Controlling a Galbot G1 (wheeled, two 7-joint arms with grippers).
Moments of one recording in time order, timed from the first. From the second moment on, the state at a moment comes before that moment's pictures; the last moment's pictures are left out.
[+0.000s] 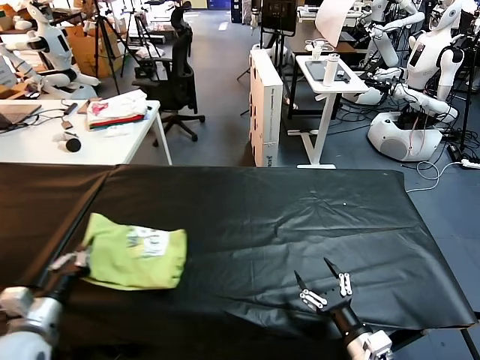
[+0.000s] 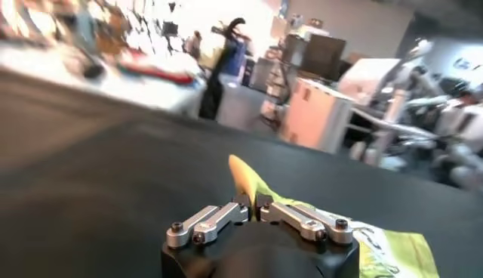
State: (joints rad) left arm 1.62 -1.18 -1.01 -2.14 -0.64 0.35 0.05; right arm -1.72 1.08 0.46 2.09 0.24 0.10 -0.02
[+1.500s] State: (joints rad) left arm 1.48 -1.50 -0.37 -2.15 -0.69 0.45 -0.04; right arm -1.48 1.15 0.34 2.06 0.70 -0.31 0.04
